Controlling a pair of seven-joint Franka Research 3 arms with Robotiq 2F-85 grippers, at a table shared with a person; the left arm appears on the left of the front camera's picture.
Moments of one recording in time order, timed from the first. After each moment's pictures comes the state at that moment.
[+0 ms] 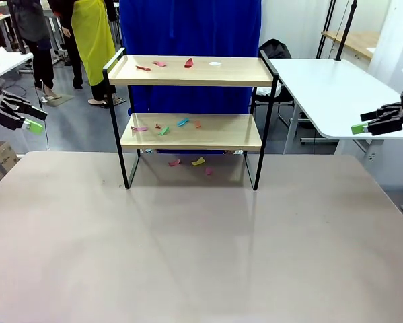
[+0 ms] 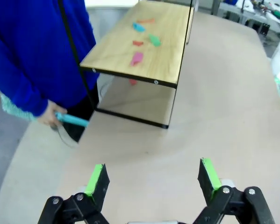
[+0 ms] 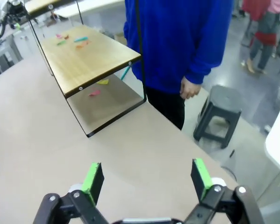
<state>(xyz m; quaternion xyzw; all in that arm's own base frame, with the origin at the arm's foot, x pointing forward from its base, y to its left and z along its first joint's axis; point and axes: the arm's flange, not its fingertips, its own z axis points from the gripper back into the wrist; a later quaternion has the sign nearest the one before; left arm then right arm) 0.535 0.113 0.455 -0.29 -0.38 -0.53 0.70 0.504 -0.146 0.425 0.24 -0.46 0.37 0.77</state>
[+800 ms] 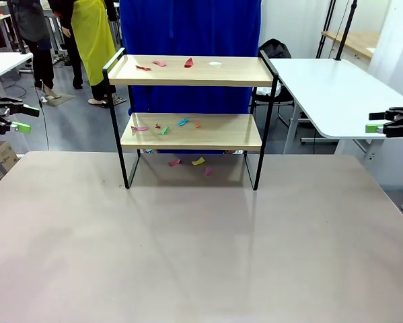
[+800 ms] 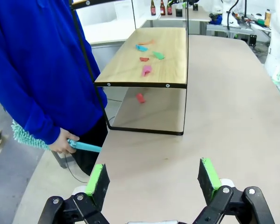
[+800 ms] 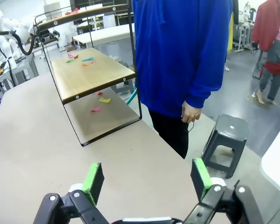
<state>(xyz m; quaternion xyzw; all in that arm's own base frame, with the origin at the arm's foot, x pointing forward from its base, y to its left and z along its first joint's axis) 0.565 0.164 0.414 -0.32 -0.45 -0.55 0.63 0.532 -0.205 0.391 0.30 -0.51 0.37 0.71</state>
